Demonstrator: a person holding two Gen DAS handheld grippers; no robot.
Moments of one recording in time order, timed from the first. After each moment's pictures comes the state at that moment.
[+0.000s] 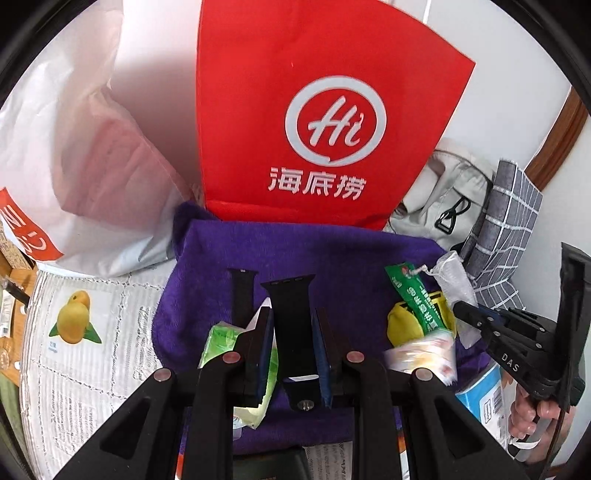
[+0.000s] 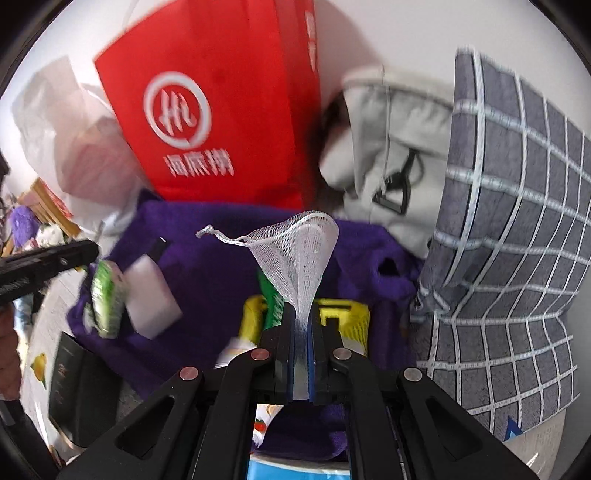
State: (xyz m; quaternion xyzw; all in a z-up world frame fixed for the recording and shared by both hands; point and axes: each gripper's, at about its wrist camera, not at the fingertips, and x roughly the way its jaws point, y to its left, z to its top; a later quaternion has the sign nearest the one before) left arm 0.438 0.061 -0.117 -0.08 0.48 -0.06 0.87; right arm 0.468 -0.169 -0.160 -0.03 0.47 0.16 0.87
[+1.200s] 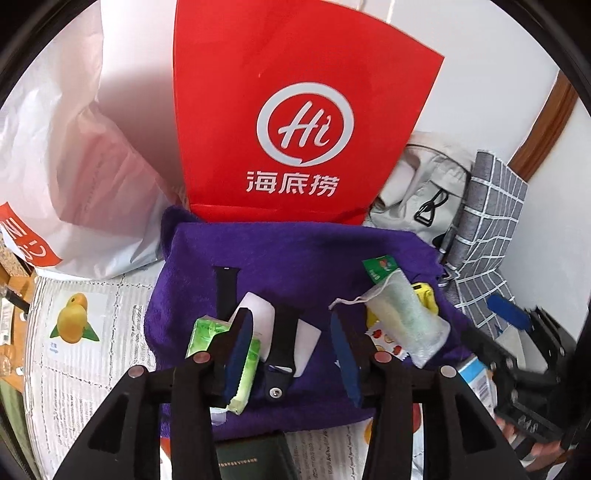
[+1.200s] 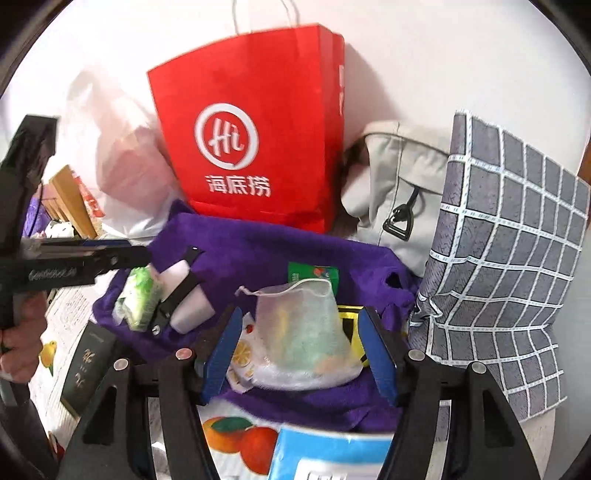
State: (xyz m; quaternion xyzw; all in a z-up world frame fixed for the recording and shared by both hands) left arm 0.427 0.050 -0.097 -0.07 0.48 -0.08 0.87; right arm 0.404 -0.156 -0.118 -0.05 0.38 0.18 0.91
